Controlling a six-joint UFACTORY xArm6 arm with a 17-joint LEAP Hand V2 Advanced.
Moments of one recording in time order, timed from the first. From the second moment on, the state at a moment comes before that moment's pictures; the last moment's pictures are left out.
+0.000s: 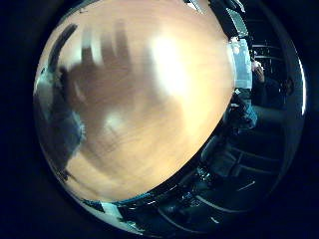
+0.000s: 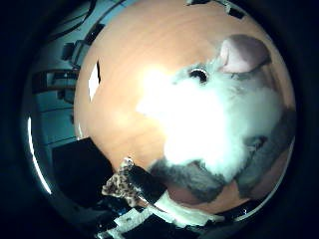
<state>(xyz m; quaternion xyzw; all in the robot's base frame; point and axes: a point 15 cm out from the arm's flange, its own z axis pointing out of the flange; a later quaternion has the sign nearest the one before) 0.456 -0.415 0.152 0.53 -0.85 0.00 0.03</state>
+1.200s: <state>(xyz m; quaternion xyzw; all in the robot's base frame) 0.393 -0.441 0.257 0.54 -0.84 0.02 0.06</state>
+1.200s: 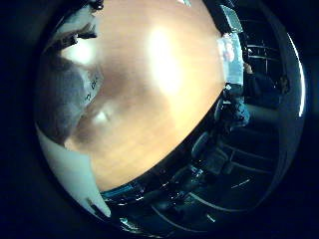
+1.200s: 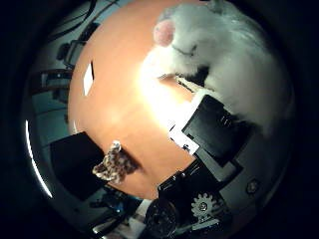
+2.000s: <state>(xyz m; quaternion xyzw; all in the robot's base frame) 0.366 -0.124 0.560 0.68 -0.72 0.14 -0.04</state>
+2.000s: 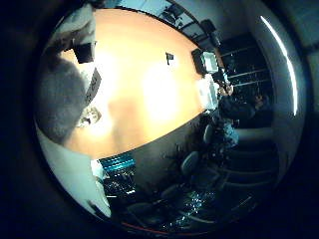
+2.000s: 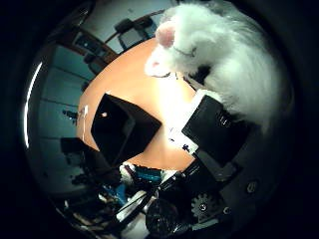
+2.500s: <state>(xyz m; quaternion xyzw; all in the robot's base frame) 0.350 0.104 0.563 0.78 -0.61 0.10 -0.09</state>
